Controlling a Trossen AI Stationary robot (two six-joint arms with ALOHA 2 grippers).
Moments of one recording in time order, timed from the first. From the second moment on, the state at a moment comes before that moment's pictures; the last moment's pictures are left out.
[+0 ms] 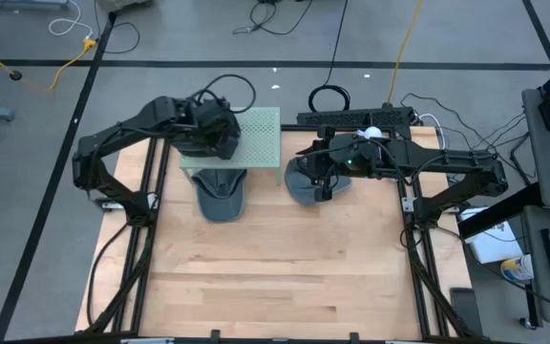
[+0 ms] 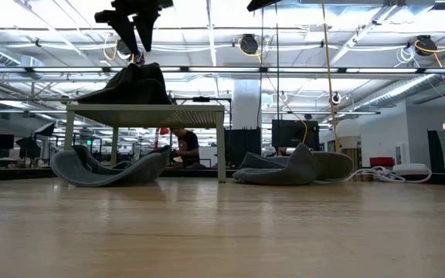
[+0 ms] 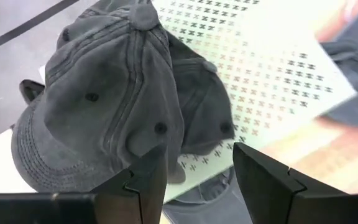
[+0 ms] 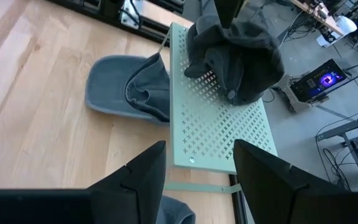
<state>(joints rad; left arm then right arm) 0.33 1.52 1.77 -1.45 -0.36 -0.64 -0.03 1.40 1.49 -0.64 0.28 -0.38</state>
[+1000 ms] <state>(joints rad) 0.20 1.16 1.76 -1.50 -0.21 -0.94 -0.02 1.40 1.49 -0.62 0.28 -0.20</state>
